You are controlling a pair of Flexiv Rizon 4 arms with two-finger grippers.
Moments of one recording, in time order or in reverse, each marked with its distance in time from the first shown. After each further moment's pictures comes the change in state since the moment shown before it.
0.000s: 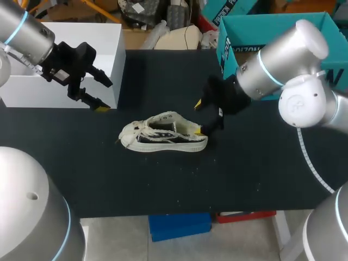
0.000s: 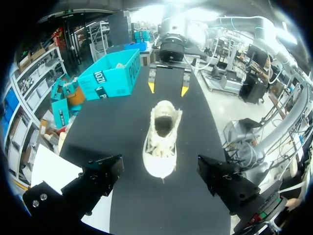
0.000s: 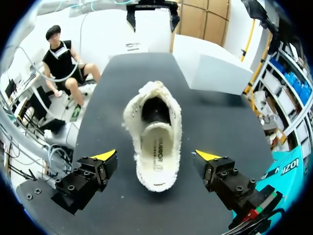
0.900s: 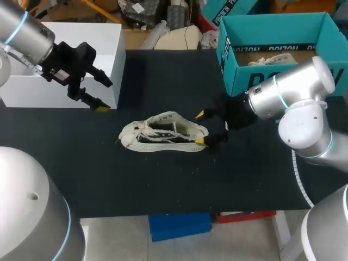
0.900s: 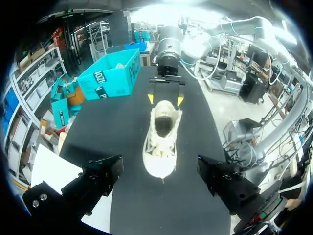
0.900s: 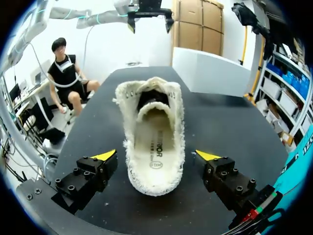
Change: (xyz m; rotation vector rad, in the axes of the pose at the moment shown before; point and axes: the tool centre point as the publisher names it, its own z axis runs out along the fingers) left arm 0.000 0.000 0.000 0.000 0.000 0.000; right arm -0.006 -0.035 0.040 -0.219 0.039 0.020
